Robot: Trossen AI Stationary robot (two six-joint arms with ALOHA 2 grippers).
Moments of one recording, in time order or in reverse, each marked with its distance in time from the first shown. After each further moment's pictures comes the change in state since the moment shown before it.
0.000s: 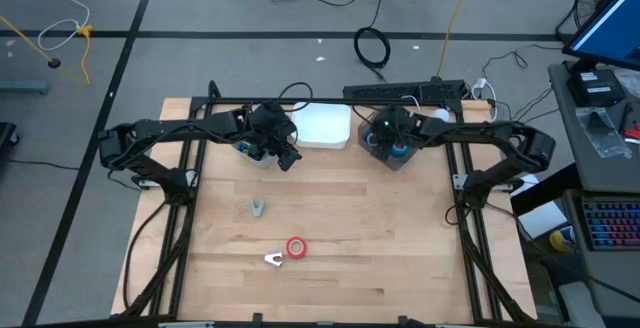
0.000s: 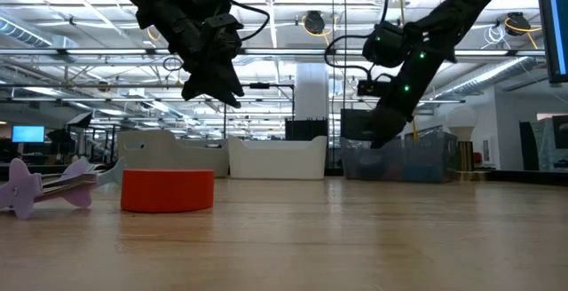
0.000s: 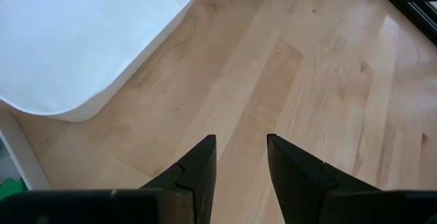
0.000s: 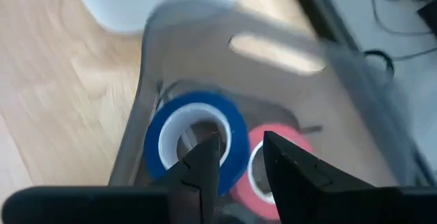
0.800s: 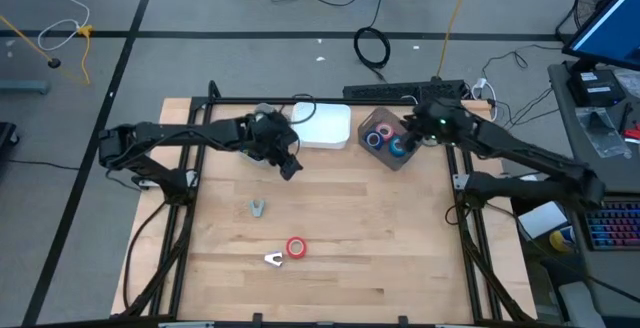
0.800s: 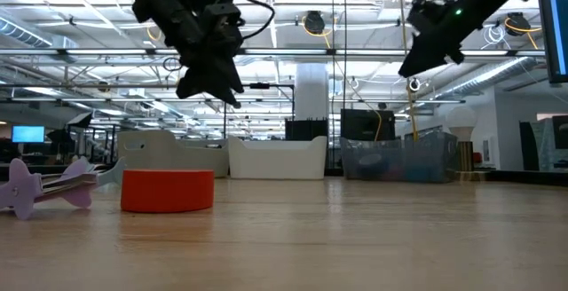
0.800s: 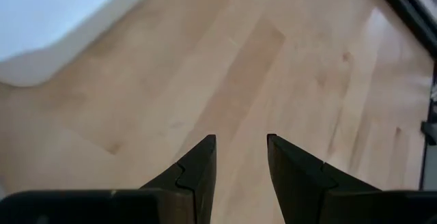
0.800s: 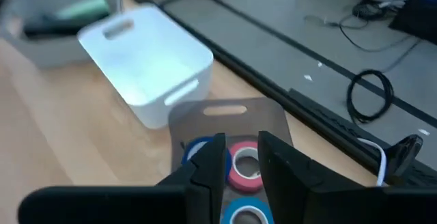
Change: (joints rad) left arm -0.097 0.000 0.000 -0.018 -0.016 -0.140; right arm 0.004 -0.615 -0.021 -0.253 -0.005 0.320
